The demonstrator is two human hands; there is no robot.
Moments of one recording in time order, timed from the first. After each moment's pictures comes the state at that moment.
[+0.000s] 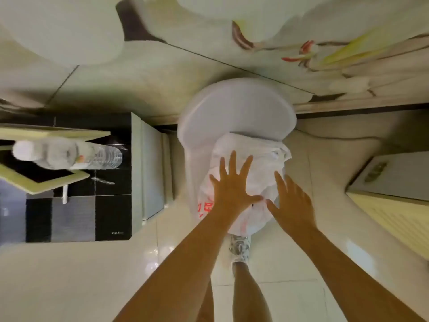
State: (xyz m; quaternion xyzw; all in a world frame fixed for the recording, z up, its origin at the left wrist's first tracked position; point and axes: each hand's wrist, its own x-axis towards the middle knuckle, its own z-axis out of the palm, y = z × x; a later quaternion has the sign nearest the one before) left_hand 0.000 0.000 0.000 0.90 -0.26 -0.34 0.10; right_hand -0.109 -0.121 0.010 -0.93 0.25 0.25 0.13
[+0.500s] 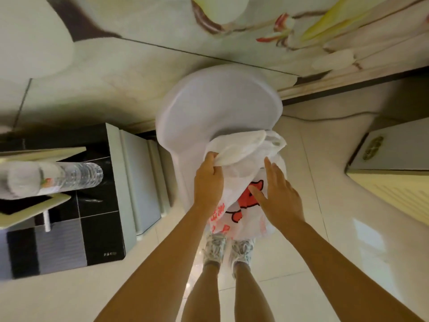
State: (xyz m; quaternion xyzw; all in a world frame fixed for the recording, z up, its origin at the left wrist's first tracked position) left_hand 0.025 0.011 -0.012 0.85 -0.06 -0.30 0.43; right_hand -0.102 -0.101 -0.004 -0.88 0.35 0.18 0.26
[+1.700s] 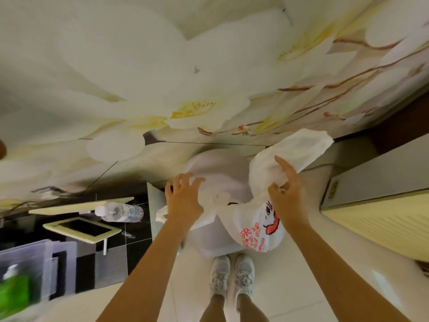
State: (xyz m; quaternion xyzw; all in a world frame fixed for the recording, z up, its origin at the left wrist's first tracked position) left_hand 0.055 0.038 0.245 0.93 -0.32 -0.18 -0.02; right_hand -0.099 -0.139 0.257 -0.72 0.40 -0.19 0.53
